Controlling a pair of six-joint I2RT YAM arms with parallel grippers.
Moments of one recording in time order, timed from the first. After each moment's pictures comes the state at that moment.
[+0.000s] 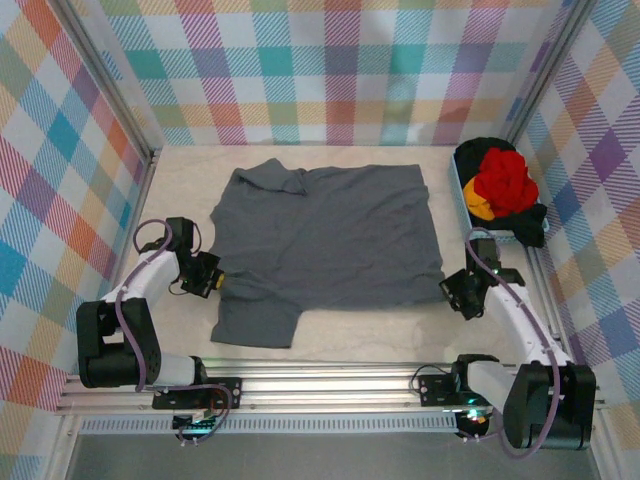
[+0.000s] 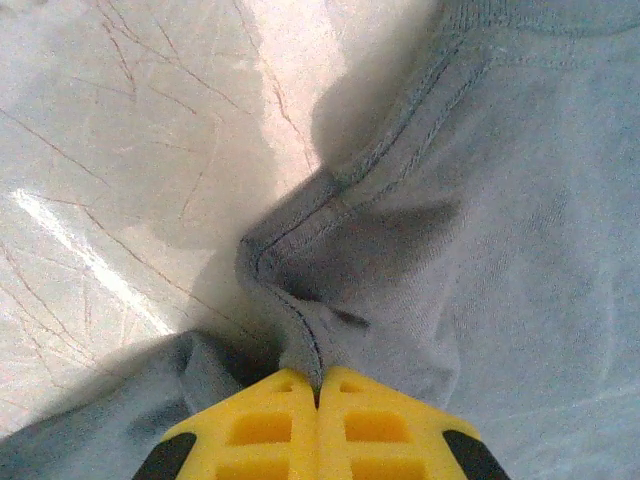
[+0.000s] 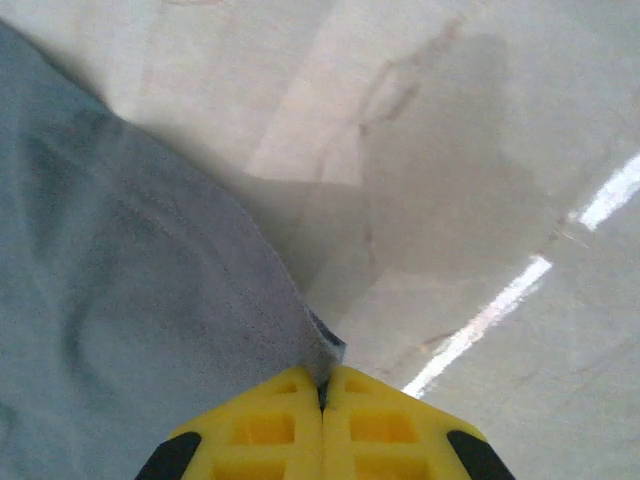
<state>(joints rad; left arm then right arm) 0.08 1.38 0.79 -0.71 0.25 -1.09 -0.02 1.04 0.59 -0.82 -0.07 1.01</state>
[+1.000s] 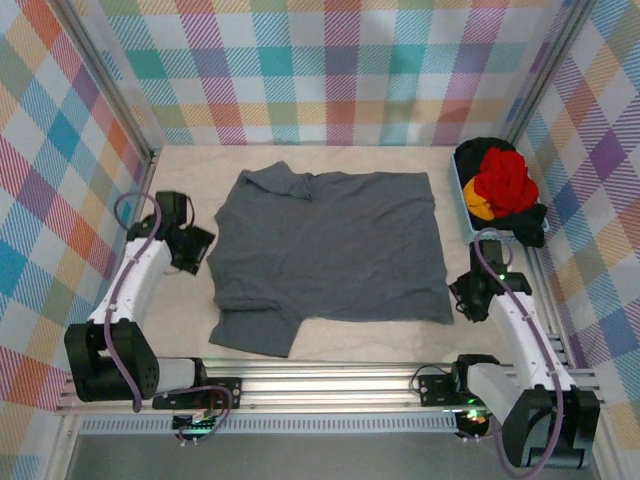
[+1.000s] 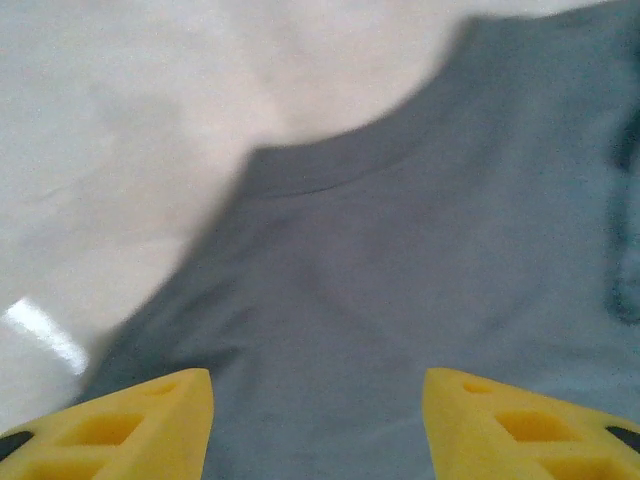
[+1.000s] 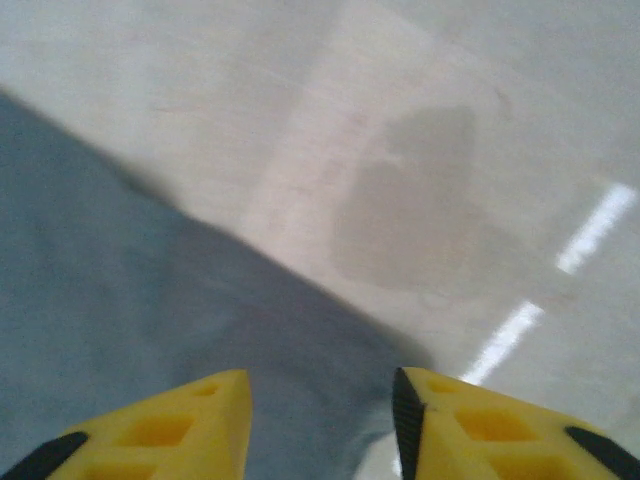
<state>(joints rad) 0.02 1.34 1.11 -0.86 0.05 -1.05 -0.02 0.94 0.65 -0.89 0.05 1.02</state>
